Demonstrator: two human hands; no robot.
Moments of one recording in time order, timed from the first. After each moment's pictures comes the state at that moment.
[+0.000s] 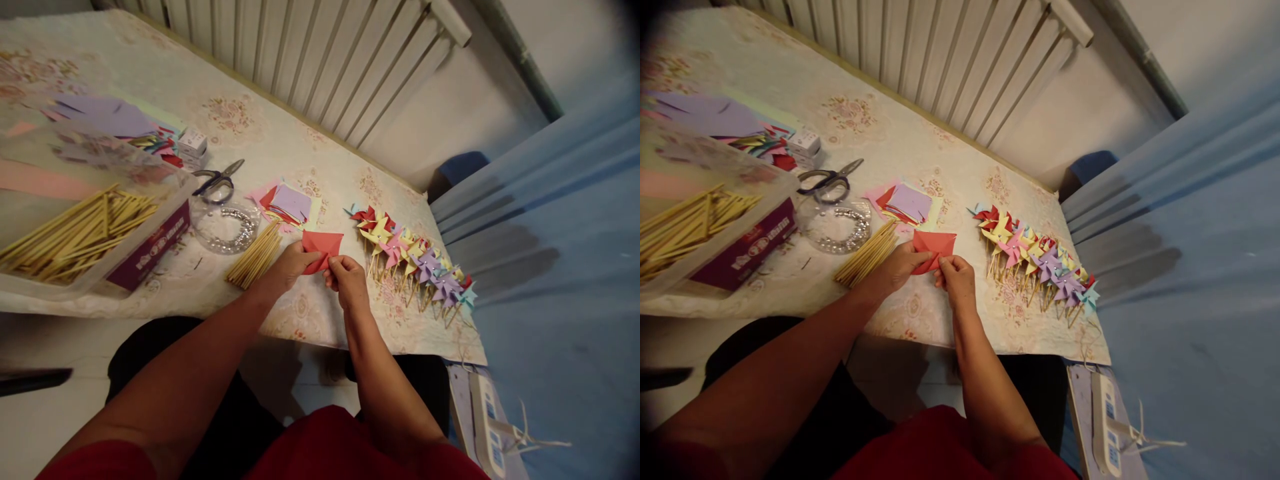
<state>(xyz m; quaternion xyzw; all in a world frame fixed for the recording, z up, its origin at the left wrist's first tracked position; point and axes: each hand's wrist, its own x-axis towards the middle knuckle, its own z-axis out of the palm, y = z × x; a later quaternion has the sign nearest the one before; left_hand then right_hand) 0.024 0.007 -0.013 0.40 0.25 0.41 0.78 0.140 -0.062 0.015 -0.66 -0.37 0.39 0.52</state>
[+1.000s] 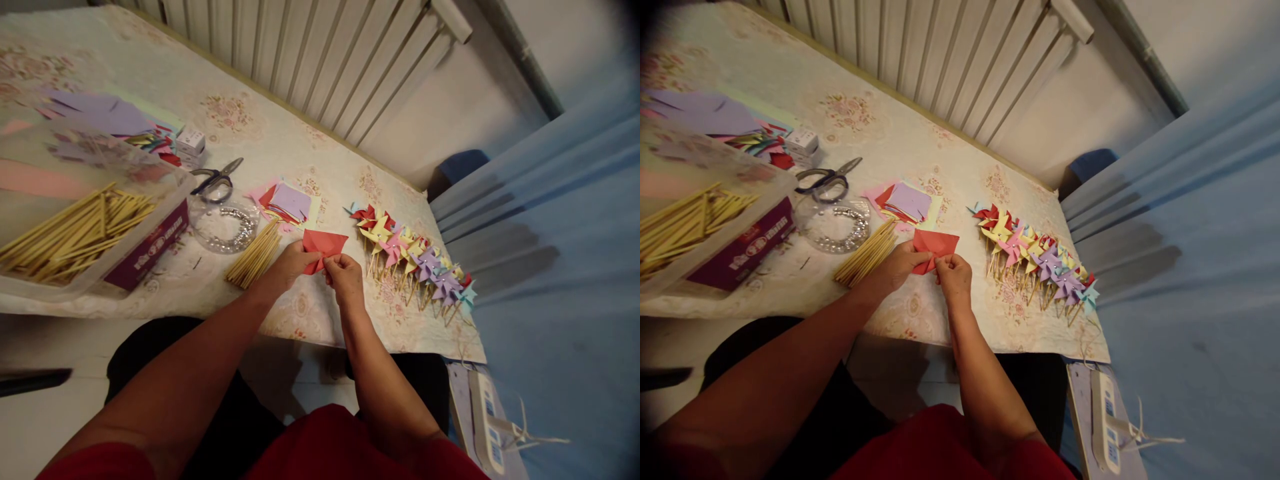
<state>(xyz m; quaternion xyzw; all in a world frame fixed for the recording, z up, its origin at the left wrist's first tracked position) 0.021 0.005 -0.004 0.39 0.27 0.40 0.79 0.138 -0.055 0.006 -0.72 -0.39 0.31 0.49</state>
